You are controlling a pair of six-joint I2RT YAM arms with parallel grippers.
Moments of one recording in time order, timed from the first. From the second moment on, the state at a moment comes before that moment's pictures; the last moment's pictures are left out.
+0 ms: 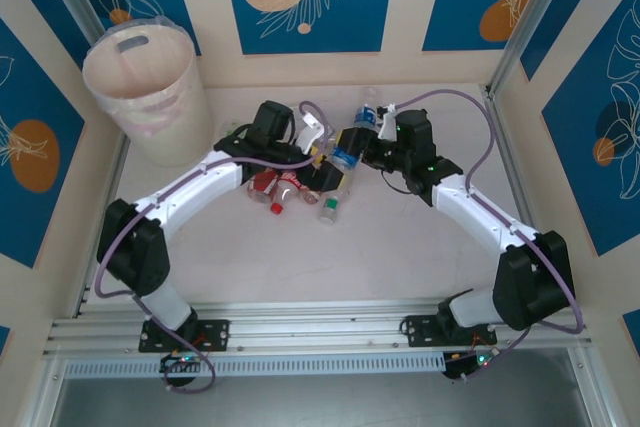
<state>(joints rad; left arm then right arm) -0.61 1.67 1.40 -0.45 0.67 -0.02 0.40 1.38 1.01 -0.06 -0.45 0.78</state>
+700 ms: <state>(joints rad) -0.63 1.76 1.46 -0.44 0.67 -0.07 0.40 1.35 0.94 0.01 -0.43 0.80</state>
